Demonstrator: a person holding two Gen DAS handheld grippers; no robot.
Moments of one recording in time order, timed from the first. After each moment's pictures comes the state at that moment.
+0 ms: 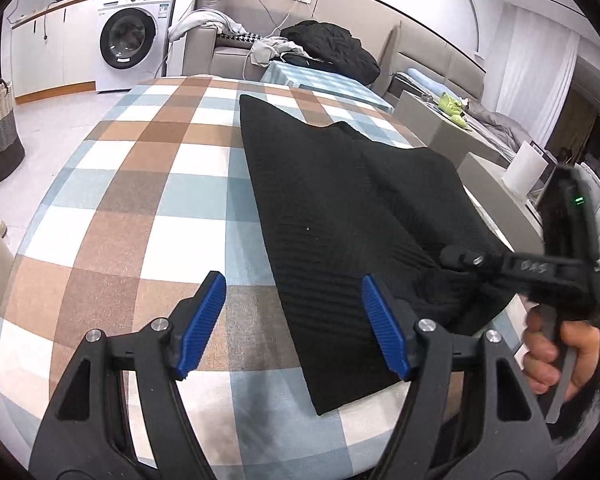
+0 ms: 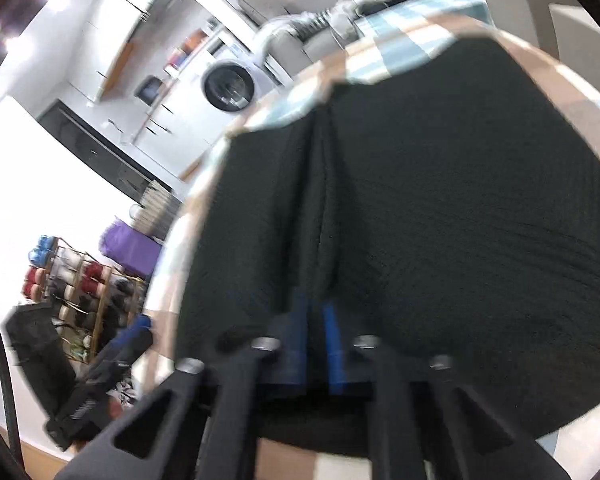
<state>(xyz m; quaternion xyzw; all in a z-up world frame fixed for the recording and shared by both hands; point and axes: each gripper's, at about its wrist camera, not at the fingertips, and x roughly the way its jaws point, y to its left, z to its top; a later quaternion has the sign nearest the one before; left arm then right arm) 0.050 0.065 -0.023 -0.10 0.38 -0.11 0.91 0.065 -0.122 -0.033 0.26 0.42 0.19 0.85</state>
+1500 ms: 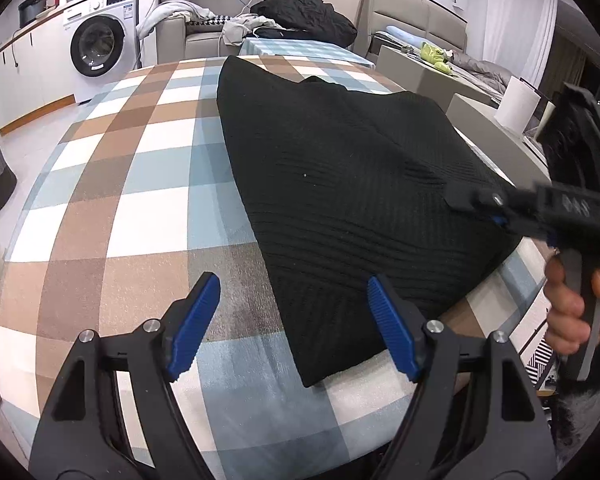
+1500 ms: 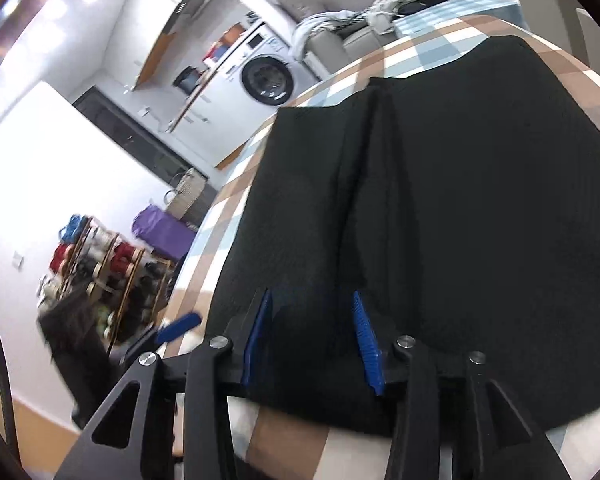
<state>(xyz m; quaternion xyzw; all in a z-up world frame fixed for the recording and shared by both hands) 0.041 0.021 -0.043 -0.02 0.42 -0.14 0.90 0.050 -0.120 -0.040 0.25 0.43 0.25 0.83</state>
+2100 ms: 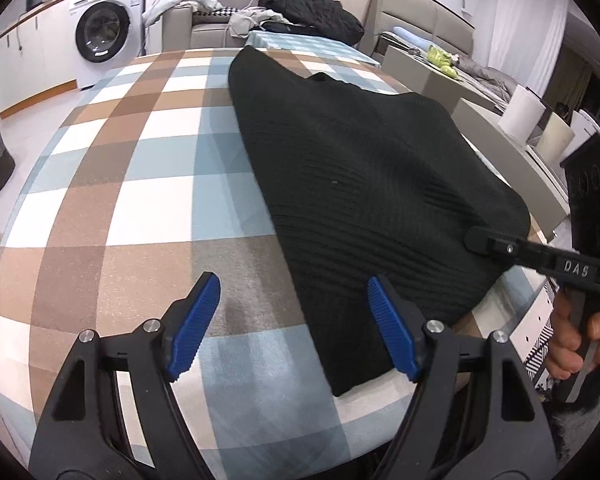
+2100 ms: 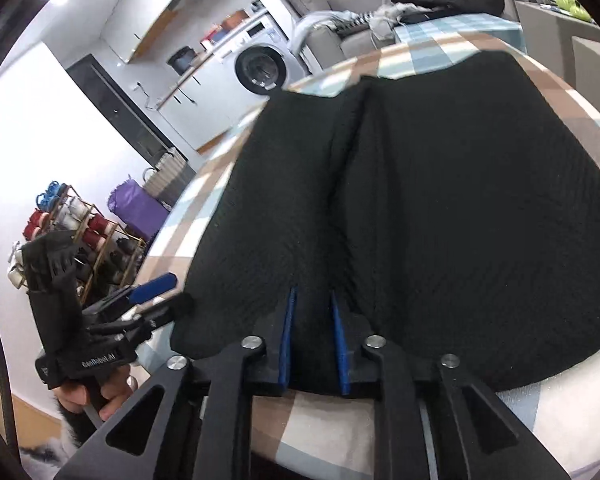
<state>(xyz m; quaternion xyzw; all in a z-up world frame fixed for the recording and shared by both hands) 0.043 0.026 -0.046 -0.04 0.43 -0.14 0.89 0.035 -0.110 -0.042 0.18 0.43 0.22 0.86</state>
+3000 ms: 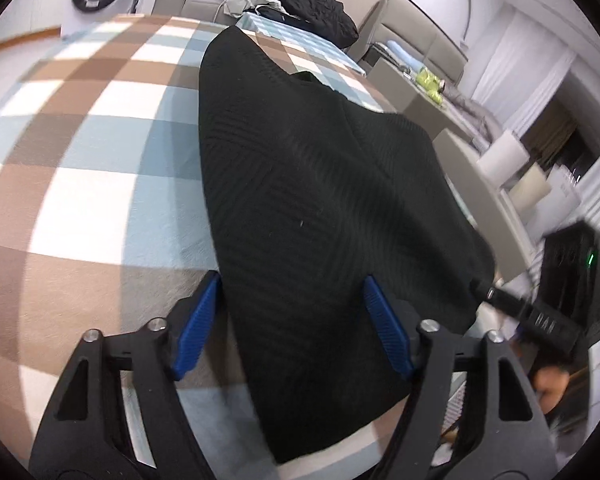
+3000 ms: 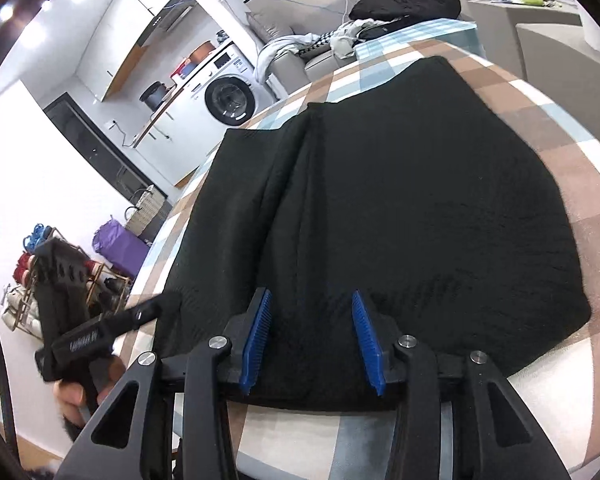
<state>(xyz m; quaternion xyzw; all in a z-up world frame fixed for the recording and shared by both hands) 0.095 0.026 -0.060 -0.17 0.45 -0.18 0.86 0.032 -0.154 -0.048 0.23 0.41 0.17 0.87</state>
